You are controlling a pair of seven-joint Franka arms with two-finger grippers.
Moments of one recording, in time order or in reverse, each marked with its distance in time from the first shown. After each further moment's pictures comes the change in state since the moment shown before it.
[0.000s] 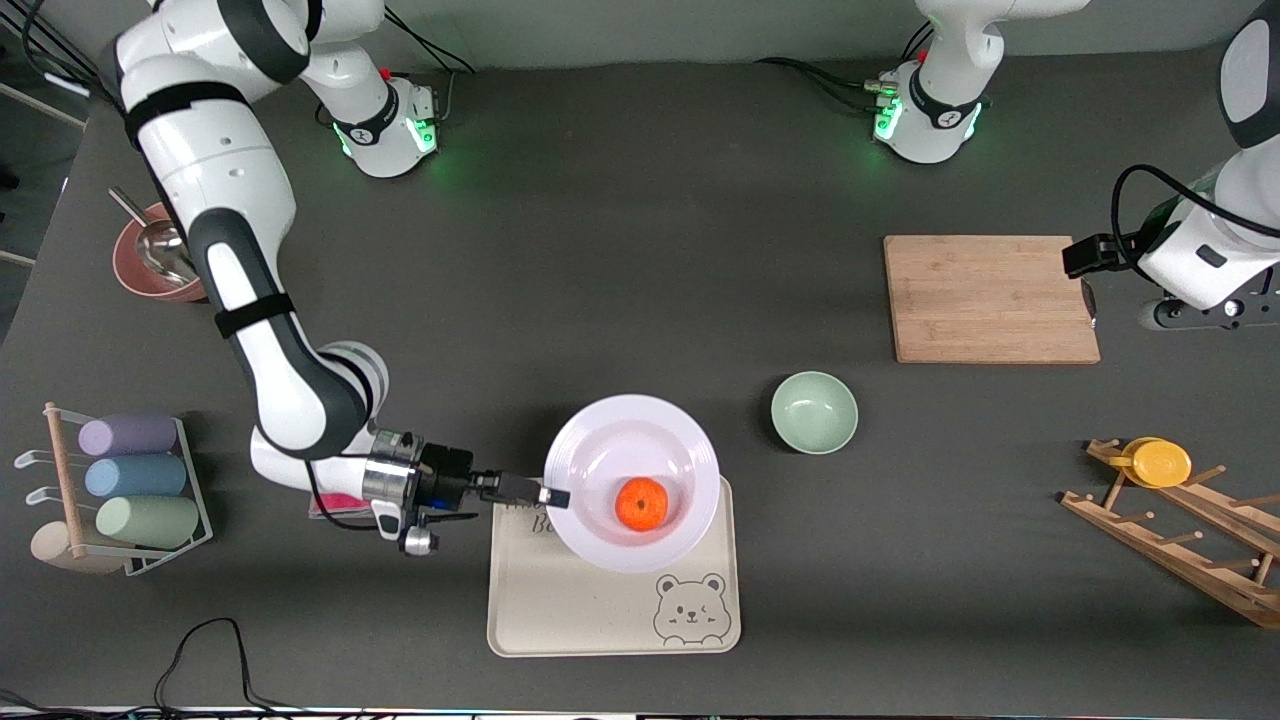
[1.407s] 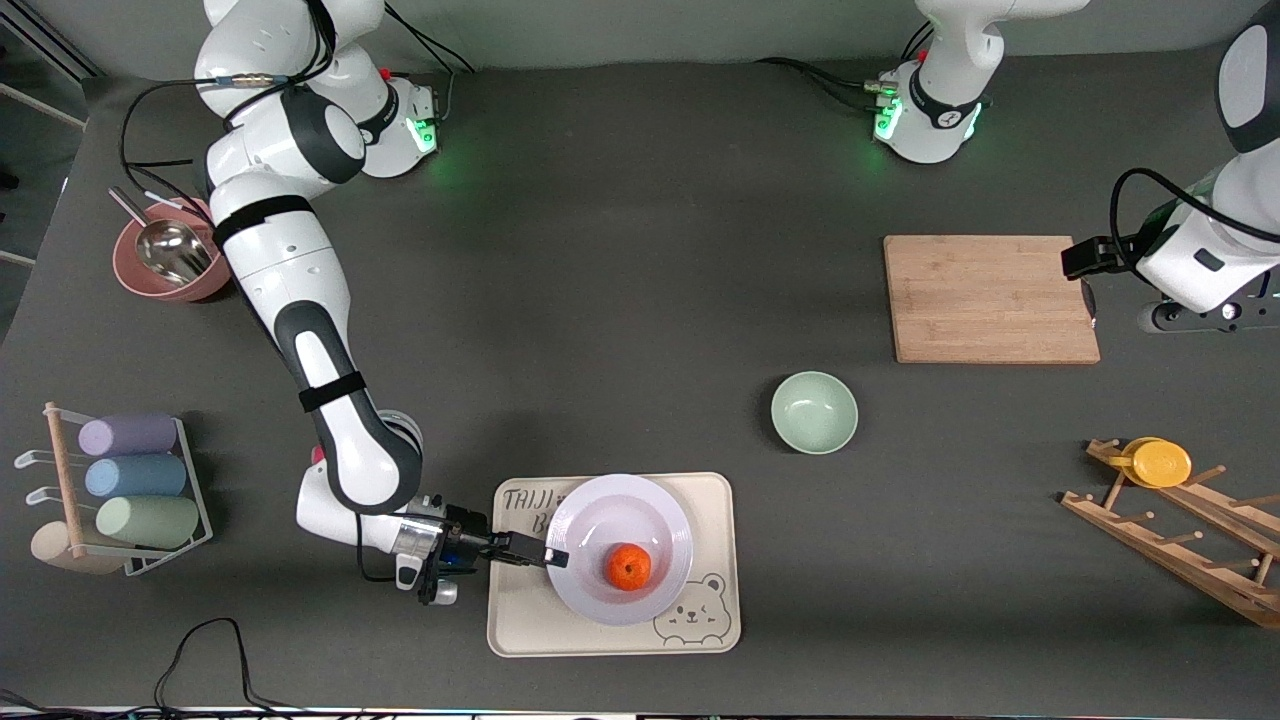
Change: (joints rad) left arm 0.000 0.005 0.001 0.000 0.000 0.000 0.000; right arm 0.027 0.367 0.004 0.372 -0.360 0.131 0.015
